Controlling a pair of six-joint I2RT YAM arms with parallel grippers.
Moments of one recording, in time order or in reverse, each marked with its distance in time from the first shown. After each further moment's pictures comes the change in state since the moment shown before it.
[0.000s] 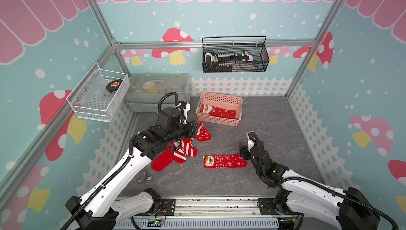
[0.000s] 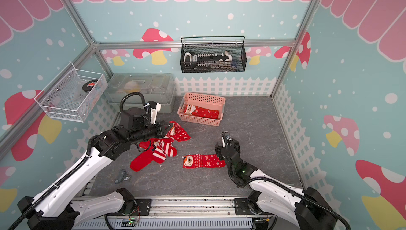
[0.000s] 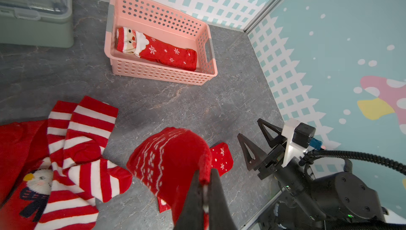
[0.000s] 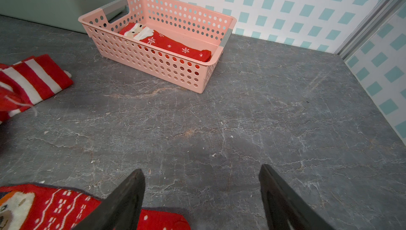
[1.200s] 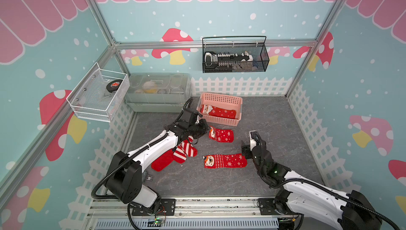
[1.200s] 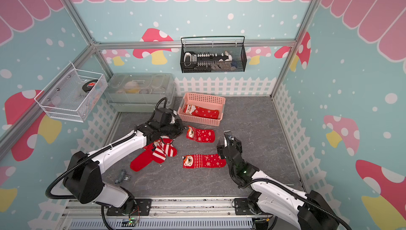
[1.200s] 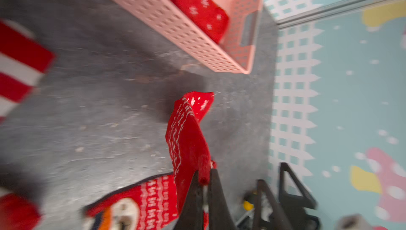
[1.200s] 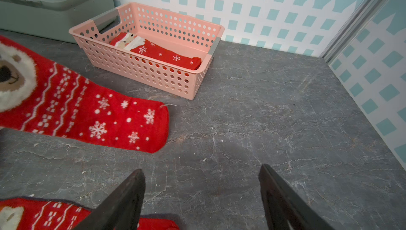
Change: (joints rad) left arm 0.082 0.401 -0.159 0.346 0.134 -0.344; right arm -0.010 -0.019 0.000 -0.006 0.031 -0.010
